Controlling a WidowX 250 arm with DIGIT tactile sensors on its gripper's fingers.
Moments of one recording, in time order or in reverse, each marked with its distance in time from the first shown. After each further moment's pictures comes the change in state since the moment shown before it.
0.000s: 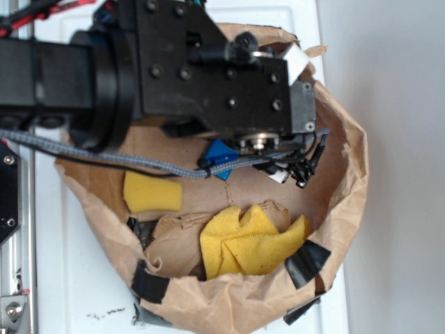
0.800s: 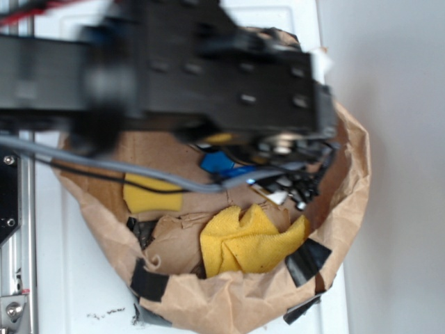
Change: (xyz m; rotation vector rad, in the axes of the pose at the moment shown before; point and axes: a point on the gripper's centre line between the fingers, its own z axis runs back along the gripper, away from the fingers) arm -0.014 -0.001 0.033 -0.011 0.080 -0.053
